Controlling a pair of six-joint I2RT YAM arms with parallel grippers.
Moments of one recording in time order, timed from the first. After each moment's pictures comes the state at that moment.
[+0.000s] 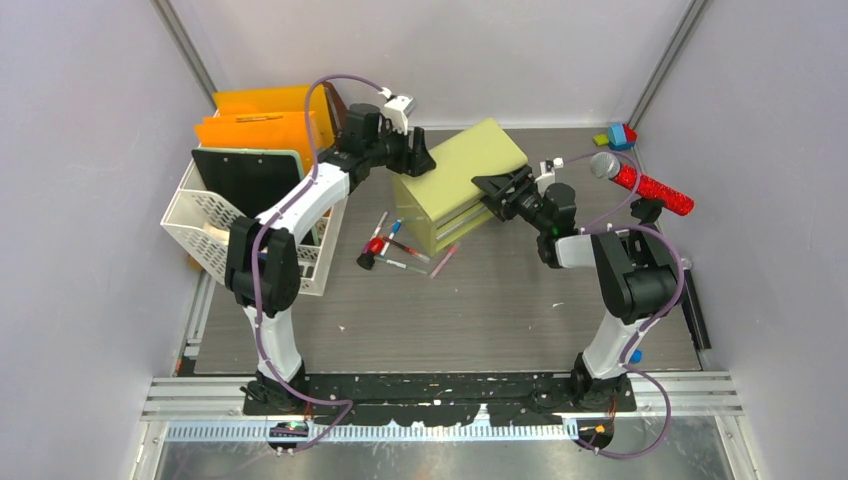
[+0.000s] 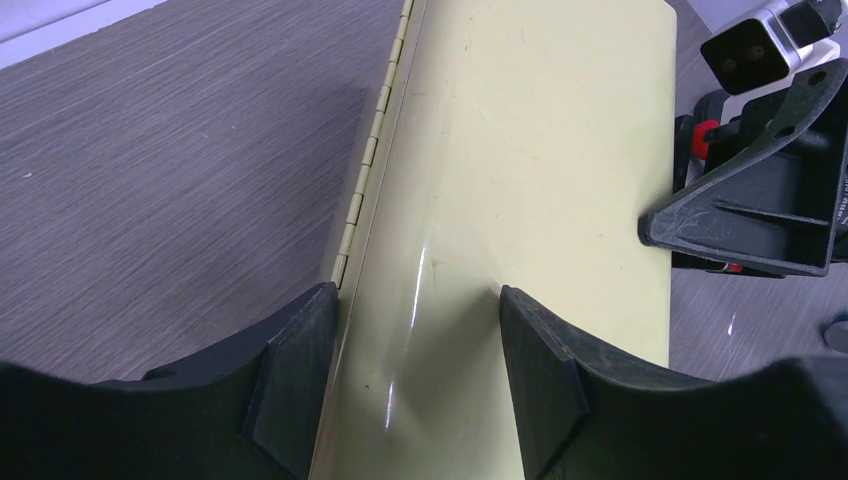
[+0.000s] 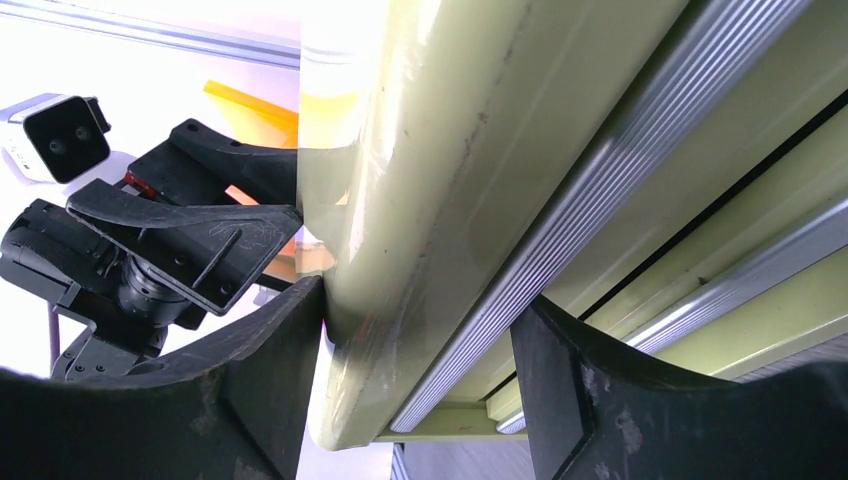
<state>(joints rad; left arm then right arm) -0.40 1.91 1.62 -0.18 0.46 -0.13 0.20 1.77 0.73 0.99 -0.48 1.27</state>
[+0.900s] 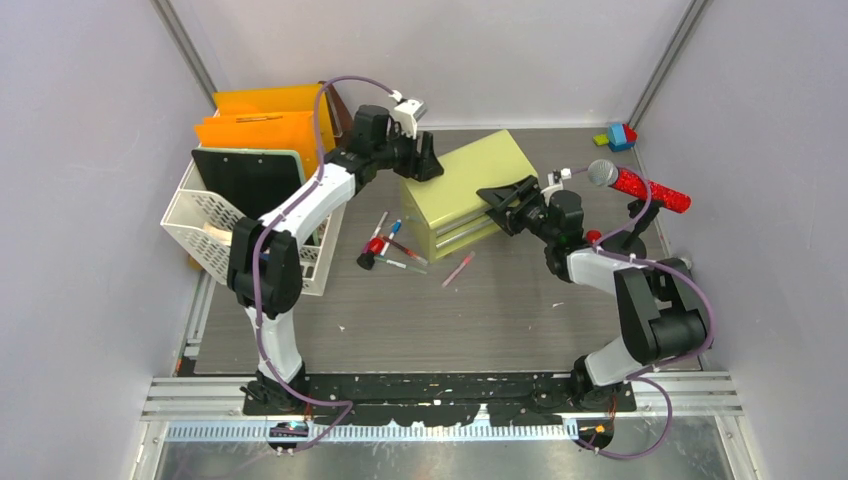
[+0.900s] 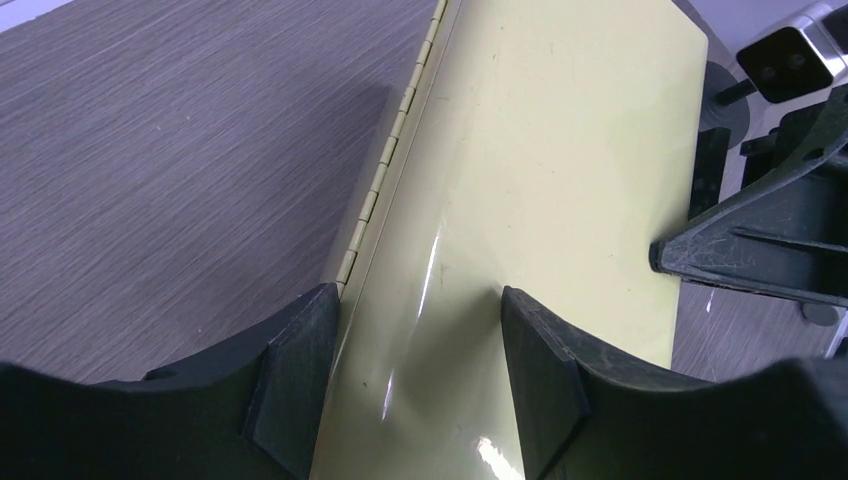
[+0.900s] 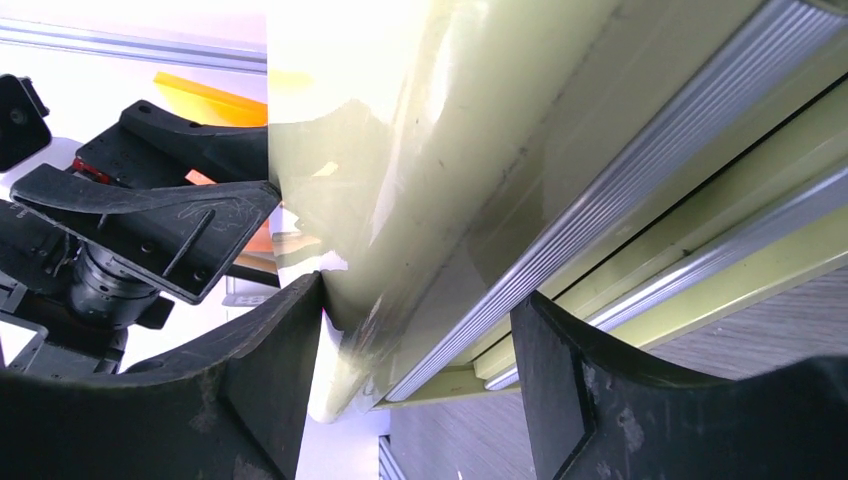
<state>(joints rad) -0.43 1.91 1.64 -0.22 0.46 -0.11 0.21 1.53 0.62 0.71 -0.39 1.21</state>
